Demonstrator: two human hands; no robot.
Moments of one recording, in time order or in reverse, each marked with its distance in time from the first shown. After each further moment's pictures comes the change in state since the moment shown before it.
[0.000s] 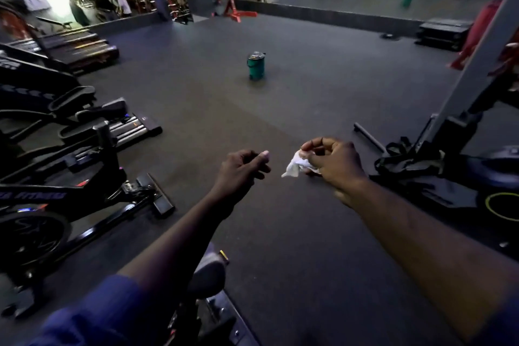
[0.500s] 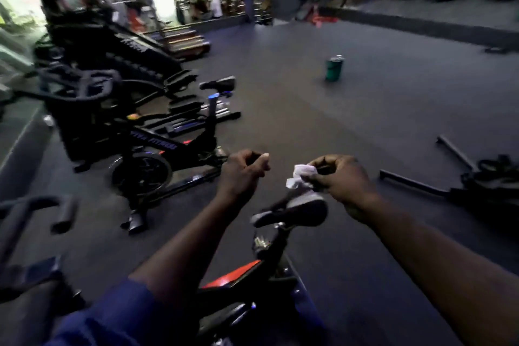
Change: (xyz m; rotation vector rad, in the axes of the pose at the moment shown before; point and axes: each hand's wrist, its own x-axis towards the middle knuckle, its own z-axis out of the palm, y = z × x) left_hand -0.277 -0.060 -0.222 0.202 0.393 0.041; right_hand -0.255 0.020 0.201 -0.183 -0.396 -0.085
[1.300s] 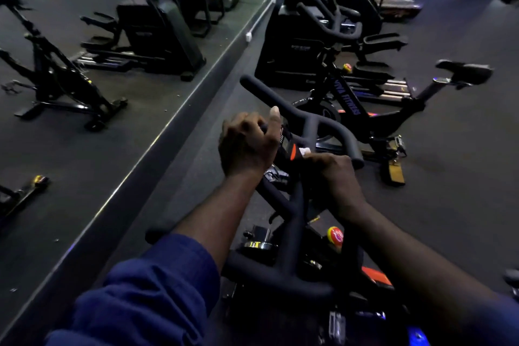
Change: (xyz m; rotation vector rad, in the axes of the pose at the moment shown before) left_hand -0.190 -0.204 -0.507 0.701 1.012 -0.315; right_hand -0.113 -0.079 0.597 -0.615 -0.646 -0.790
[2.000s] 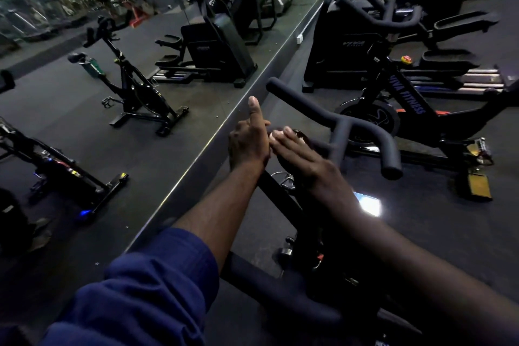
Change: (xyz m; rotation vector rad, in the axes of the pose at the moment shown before) left_hand 0.024 -0.002 -0.001 -0.333 -0.084 -0.466; right_hand 0.019 -0.042 0.002 0.361 0.017 -0.480
